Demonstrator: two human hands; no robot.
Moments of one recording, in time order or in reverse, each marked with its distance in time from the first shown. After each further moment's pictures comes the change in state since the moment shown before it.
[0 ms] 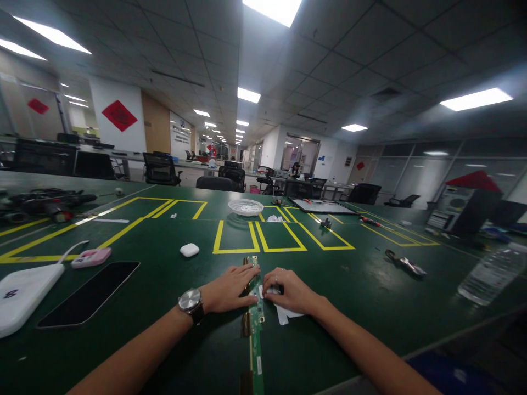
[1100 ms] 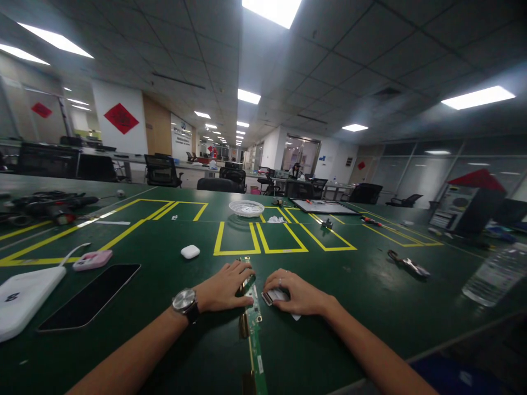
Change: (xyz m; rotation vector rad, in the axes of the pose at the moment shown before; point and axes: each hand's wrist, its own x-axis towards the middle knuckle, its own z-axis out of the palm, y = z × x) left_hand -0.006 -0.010 -0.007 0.057 0.090 0.022; right_hand -0.006 -0.002 -0.019 0.012 -0.143 0.011
